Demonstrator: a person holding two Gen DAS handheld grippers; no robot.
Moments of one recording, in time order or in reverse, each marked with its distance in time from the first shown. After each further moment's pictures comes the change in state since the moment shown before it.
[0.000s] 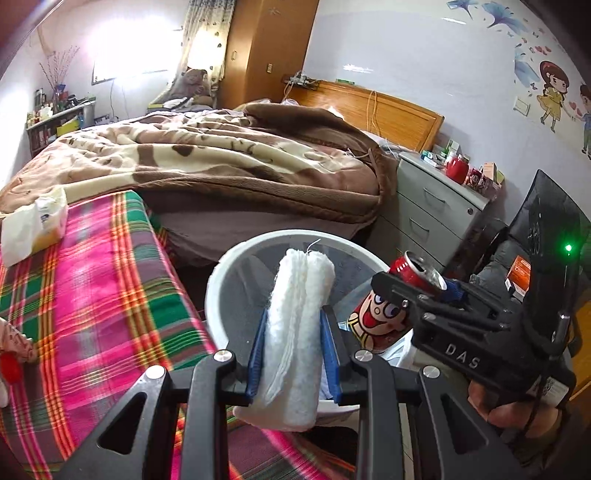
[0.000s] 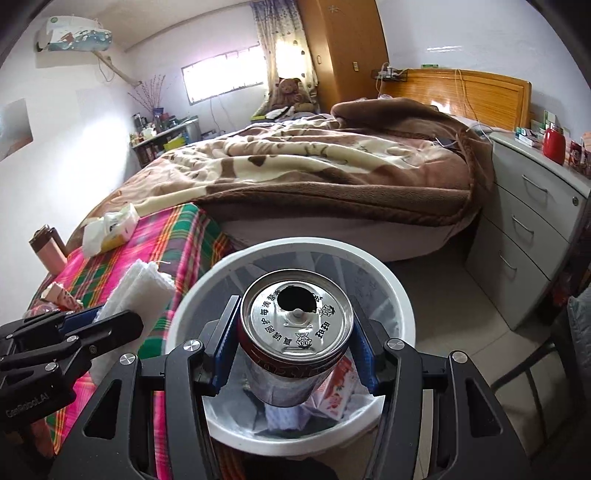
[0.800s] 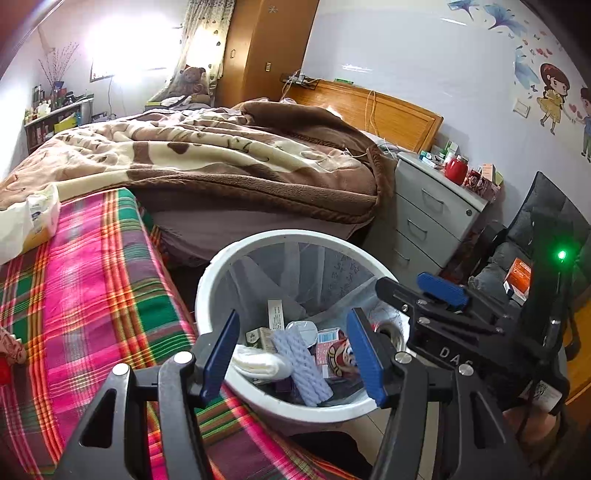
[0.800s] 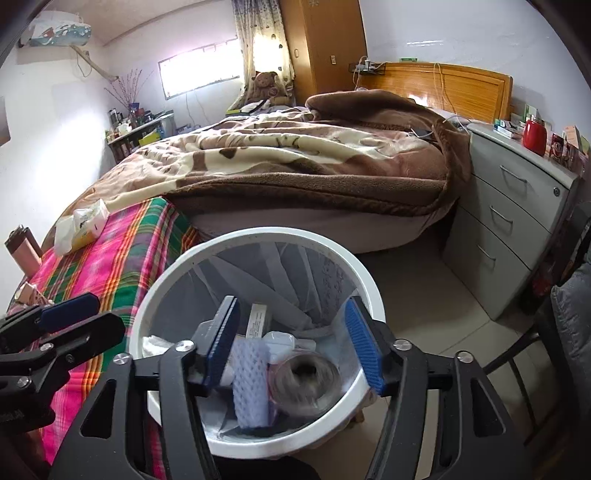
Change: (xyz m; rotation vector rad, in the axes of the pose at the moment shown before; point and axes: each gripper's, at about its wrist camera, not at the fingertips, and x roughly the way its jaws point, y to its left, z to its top) left arm 0.005 -0.003 0.000 -0.011 -0.005 -0.004; right arm -0.002 -0.014 -0.004 0.017 0.014 -0.091
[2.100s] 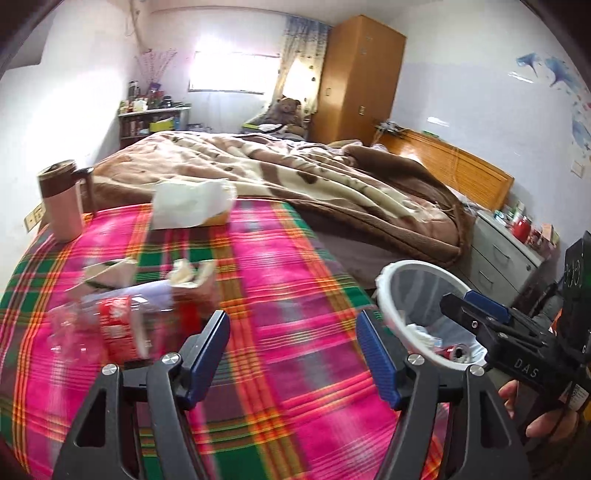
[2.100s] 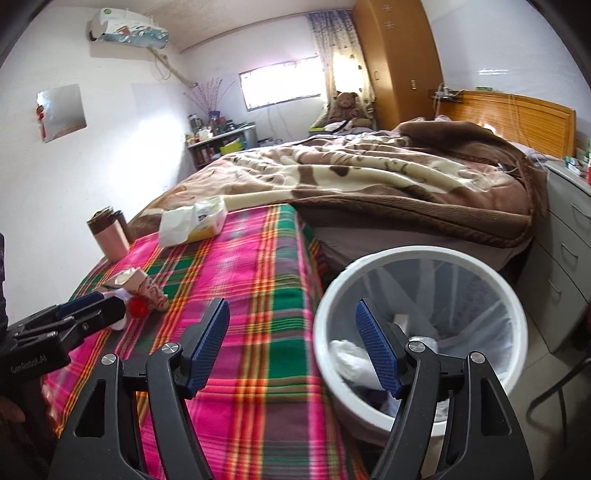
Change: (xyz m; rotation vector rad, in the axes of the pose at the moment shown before) left arm -0.125 0.148 -0.055 -0.188 -0.154 0.267; right arm -0.024 0.123 -0.018 -0.111 -0.075 0.282
